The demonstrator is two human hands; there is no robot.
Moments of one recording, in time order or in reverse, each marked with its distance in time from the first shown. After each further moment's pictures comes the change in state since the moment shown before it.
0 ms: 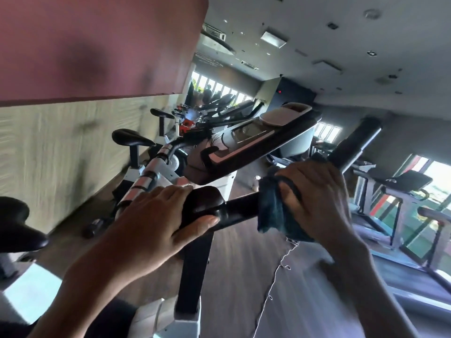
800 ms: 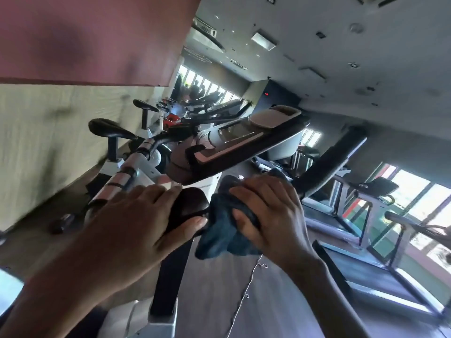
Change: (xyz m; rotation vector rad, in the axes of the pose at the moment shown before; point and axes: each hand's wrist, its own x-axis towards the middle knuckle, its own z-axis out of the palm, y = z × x) left_hand 0.009 -0.017 0.031 0.171 -0.136 -0.076; right_hand -0.009 -0.031 0.014 0.100 0.014 -0.171
